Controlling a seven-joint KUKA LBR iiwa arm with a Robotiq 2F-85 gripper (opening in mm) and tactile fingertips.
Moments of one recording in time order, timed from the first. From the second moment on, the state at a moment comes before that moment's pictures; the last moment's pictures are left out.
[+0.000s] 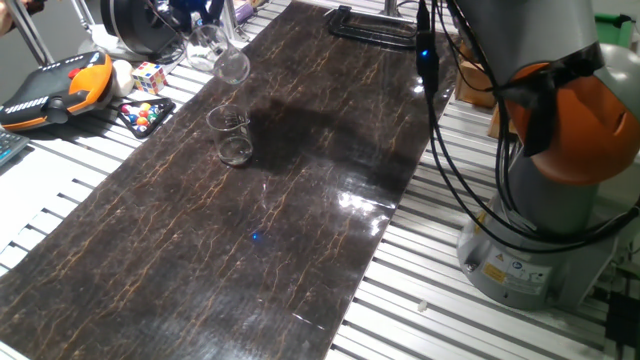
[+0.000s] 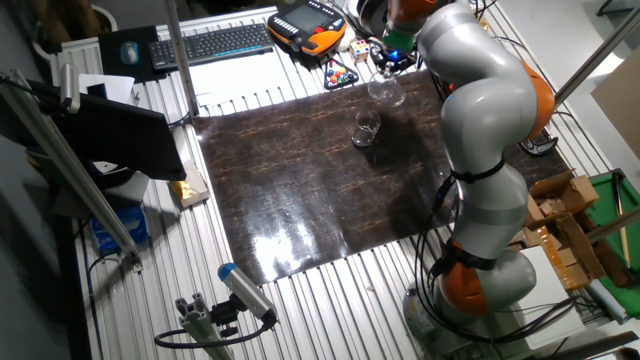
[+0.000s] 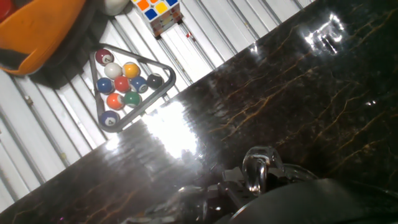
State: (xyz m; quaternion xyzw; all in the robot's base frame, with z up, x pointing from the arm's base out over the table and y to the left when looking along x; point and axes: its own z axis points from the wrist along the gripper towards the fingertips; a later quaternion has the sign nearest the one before) arm 0.702 -0.076 0.246 0.28 0.96 -0.03 0.08
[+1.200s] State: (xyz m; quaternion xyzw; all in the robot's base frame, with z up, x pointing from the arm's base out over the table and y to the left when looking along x) arm 0.691 -0.063 0.233 0.28 0.95 -0.06 0.09
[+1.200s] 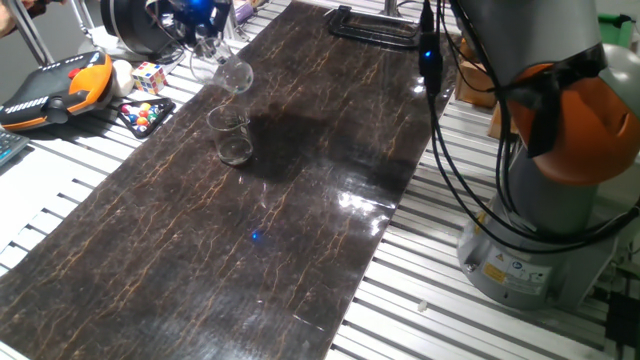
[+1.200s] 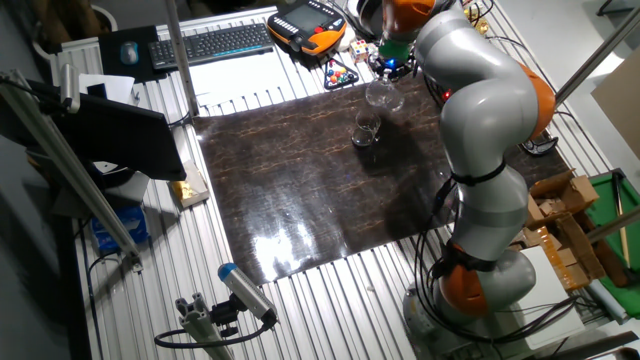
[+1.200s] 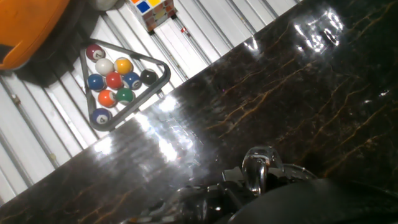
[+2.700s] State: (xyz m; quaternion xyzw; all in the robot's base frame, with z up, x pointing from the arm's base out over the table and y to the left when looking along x) arm 0.690 -0.069 0.226 0.25 0.95 -0.12 0.13
